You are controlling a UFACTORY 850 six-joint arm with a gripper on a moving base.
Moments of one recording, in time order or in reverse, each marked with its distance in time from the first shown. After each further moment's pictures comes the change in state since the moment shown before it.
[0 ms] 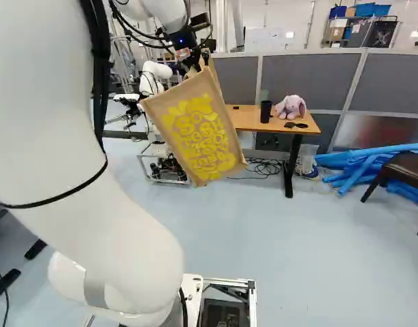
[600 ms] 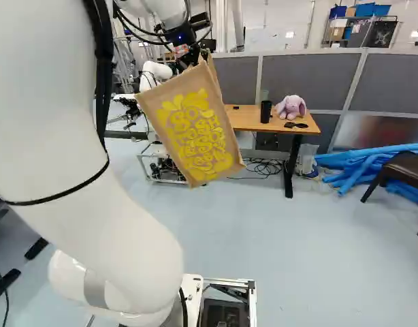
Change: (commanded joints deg) arm 0.0 -0.8 -1.4 0.8 -2.9 0.0
